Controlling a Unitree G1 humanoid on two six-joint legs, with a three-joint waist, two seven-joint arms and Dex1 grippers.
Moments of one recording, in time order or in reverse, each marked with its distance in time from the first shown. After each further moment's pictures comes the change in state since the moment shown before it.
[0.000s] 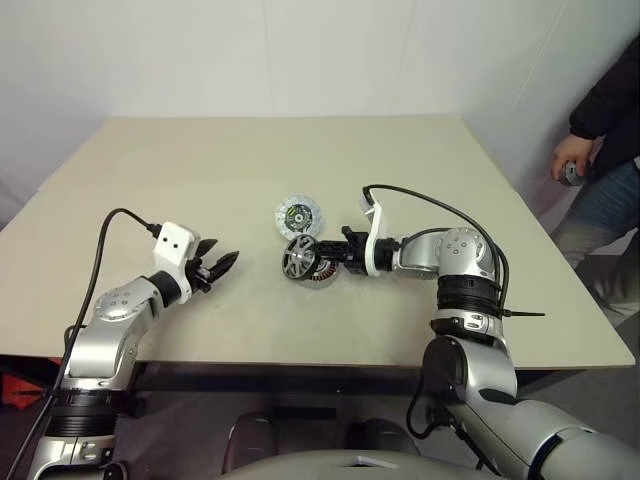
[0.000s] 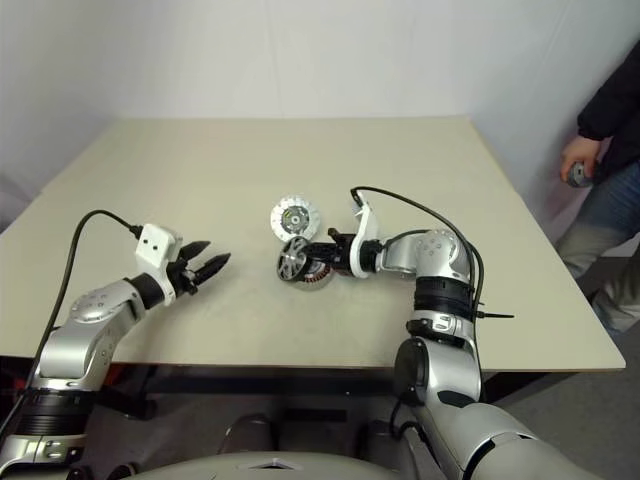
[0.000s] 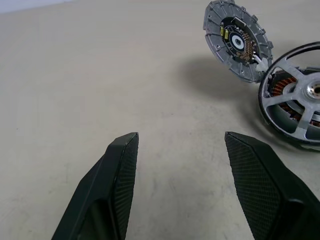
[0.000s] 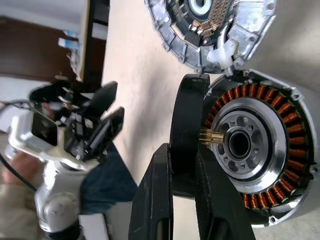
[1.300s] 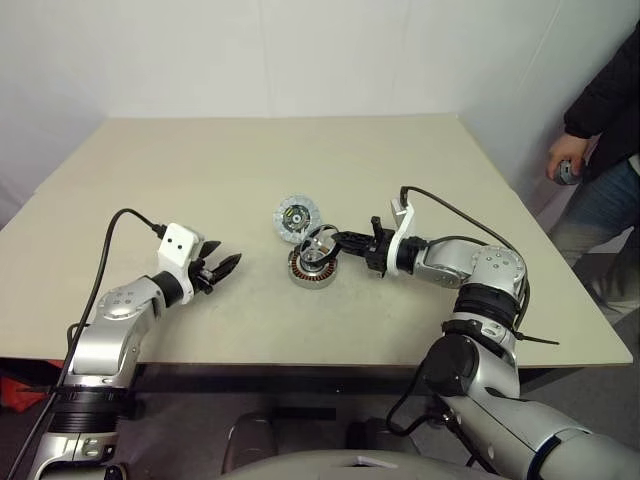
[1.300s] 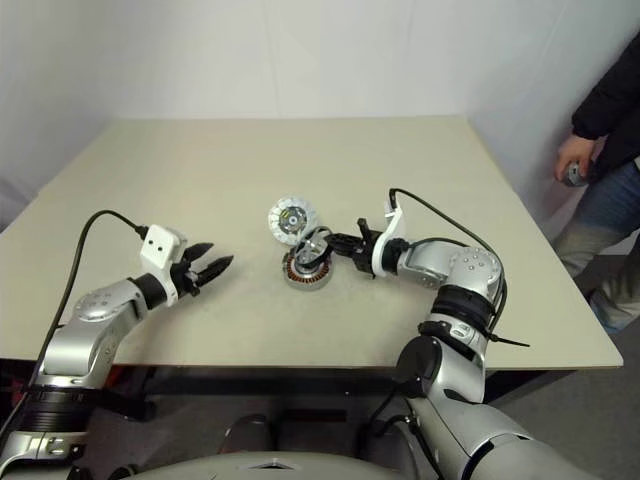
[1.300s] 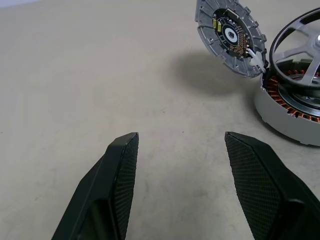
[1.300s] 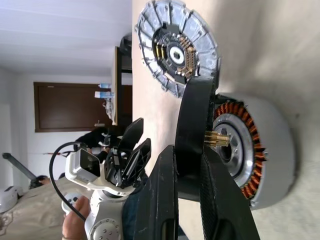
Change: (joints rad) left arm -0.015 0.000 -0.013 0.028 0.022 -0.011 -0.031; right arm 0.033 0.039 -0.279 -0.037 0.266 0.070 -0.355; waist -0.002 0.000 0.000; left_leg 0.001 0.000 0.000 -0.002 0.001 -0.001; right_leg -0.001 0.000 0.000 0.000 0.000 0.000
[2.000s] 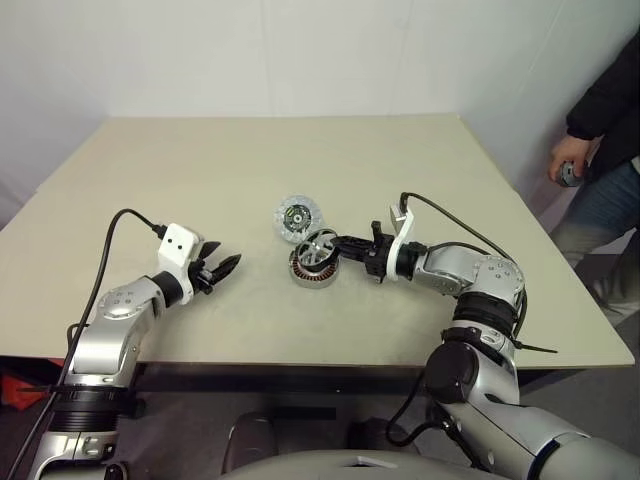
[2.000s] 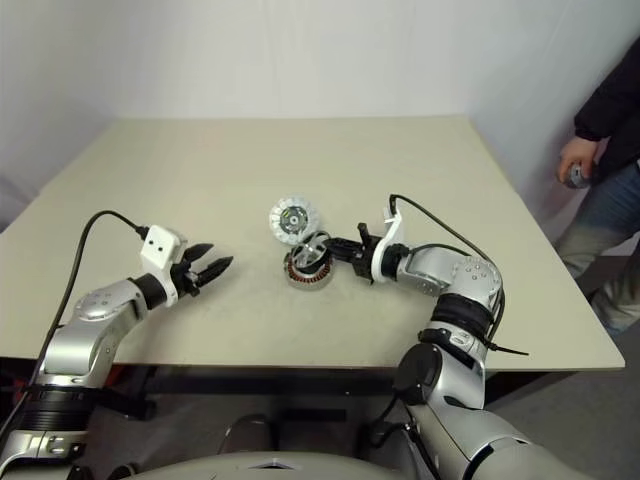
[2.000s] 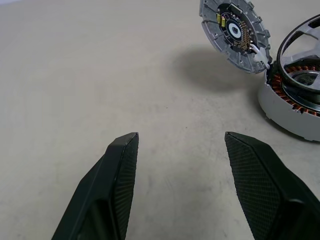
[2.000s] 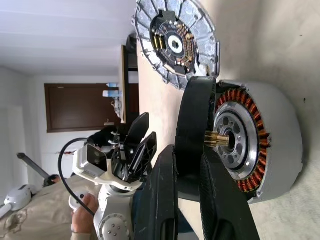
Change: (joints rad) left arm -0.002 0.000 0.000 0.010 0.007 0.000 -0.001; right arm 0.048 -0.006 0.001 0.015 0.157 0.000 -0.096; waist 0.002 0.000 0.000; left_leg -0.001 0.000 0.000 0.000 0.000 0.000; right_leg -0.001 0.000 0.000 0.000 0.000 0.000
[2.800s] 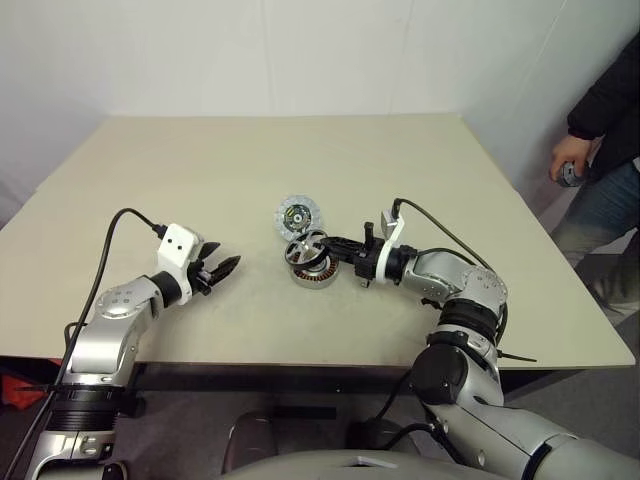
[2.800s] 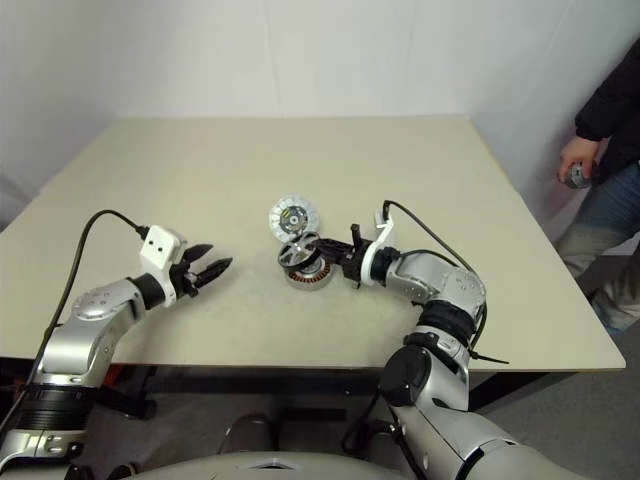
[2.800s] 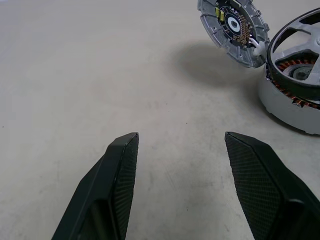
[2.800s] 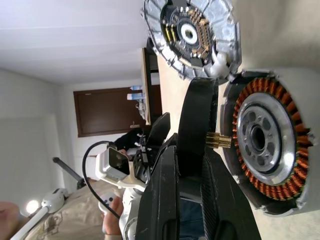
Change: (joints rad) left arm -0.004 0.014 -0.001 0.004 0.010 0.000 -0.025; right arm -0.007 0.090 -0.110 0.030 0.072 0.000 -0.103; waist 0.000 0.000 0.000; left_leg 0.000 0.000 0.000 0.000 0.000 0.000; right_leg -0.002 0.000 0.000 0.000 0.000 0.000
